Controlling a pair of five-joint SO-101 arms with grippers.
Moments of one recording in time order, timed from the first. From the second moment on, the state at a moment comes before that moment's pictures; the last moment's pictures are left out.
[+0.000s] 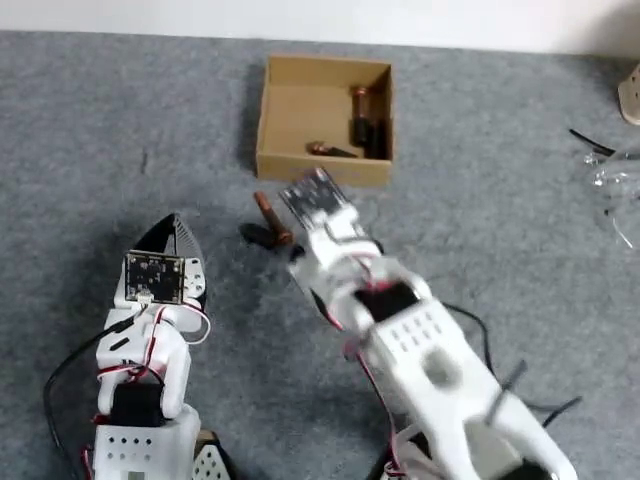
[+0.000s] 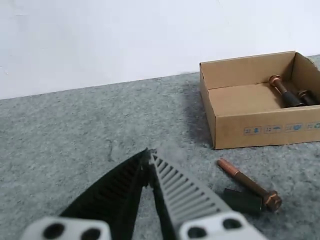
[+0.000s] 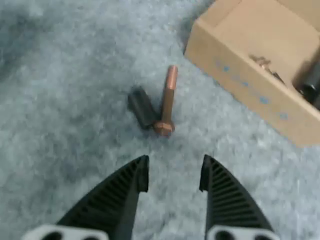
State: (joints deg) left arm -4.3 -102.3 96.0 27.4 -3.8; right arm -35.6 -29.9 47.5 33.1 11.4
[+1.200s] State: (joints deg) left arm -5.8 -102.3 96.0 27.4 -3.8; right arm -44.9 19.1 18.5 28.4 15.4
